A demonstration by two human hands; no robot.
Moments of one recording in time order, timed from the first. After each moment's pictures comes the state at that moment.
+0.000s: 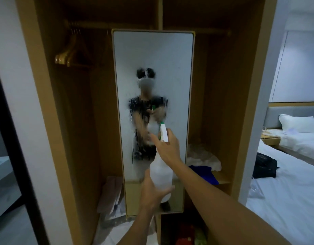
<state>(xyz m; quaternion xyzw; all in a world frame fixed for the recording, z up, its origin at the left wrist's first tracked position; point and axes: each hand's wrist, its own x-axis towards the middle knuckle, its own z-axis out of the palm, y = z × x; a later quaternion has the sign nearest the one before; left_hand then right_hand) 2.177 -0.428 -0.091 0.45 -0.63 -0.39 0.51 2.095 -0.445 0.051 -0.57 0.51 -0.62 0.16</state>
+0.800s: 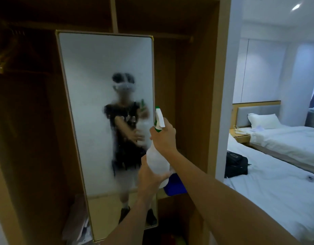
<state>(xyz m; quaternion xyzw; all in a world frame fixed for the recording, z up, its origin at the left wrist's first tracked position) 2.042 -0.450 -0.015 0.39 -0.68 -0.36 0.51 1.971 -0.446 0.108 -0.54 0.54 -0.65 0.09</state>
